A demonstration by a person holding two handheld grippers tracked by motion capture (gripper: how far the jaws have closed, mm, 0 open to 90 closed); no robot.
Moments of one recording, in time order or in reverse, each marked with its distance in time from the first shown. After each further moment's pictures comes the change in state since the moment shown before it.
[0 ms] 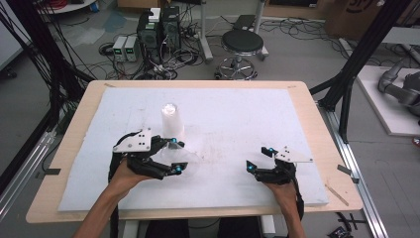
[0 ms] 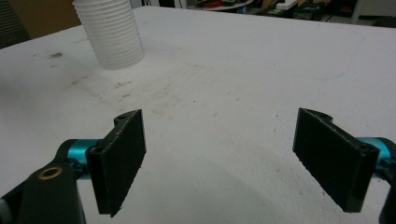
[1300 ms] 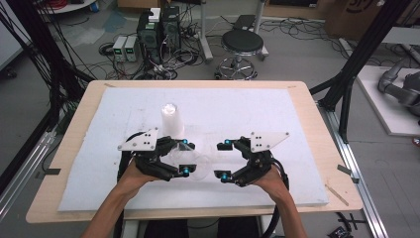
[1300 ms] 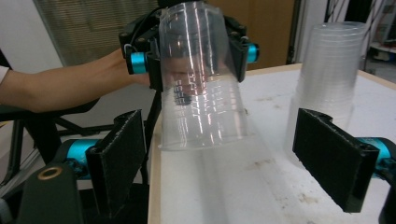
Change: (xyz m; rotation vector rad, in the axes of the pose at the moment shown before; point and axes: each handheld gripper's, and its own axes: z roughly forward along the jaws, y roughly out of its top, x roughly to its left) left arm -0.005 0.007 0.021 -0.116 -0.133 -0.023; right arm 0.075 0.100 0.023 -0.051 0.682 -0.203
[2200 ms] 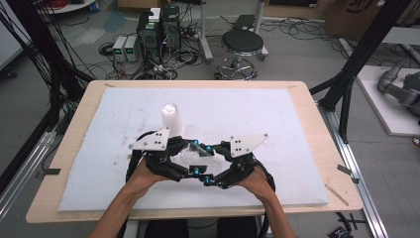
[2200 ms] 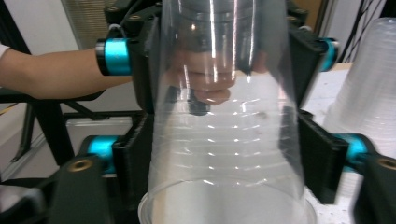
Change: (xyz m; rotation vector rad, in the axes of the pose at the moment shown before) left arm -0.003 0.007 0.022 -0.003 -0.039 0.012; right arm 0.004 0.001 0.039 0.040 0.071 -0.063
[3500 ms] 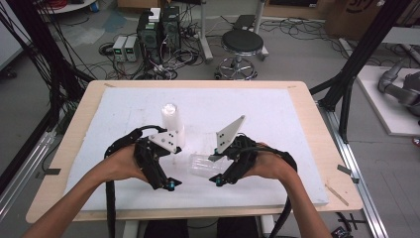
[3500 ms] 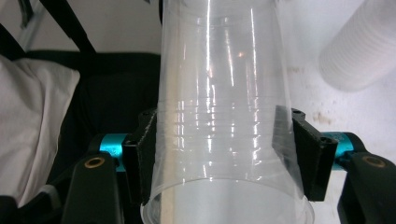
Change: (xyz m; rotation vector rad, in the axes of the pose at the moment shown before) left arm -0.001 0.042 -0.013 0.800 0.038 0.006; right arm -0.003 0.058 -0.005 0.643 0.047 -0.031
